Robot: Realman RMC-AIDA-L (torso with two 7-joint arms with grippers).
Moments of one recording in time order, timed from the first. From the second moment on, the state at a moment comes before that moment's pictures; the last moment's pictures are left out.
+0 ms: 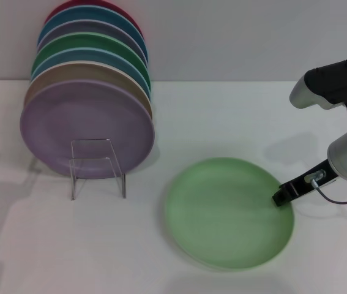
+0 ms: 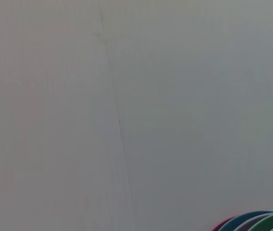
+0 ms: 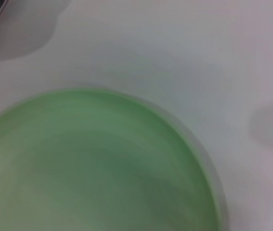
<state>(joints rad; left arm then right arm) -0.24 -2.08 -1.16 -0.22 2.66 1.49 0.02 0.63 2.07 1.81 1.11 -2.66 1.37 -0.37</state>
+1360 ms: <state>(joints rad) -0.24 -2.08 -1.16 -0.22 2.66 1.51 0.02 0.56 2.07 1.78 1.26 -2.50 1.39 -0.45</state>
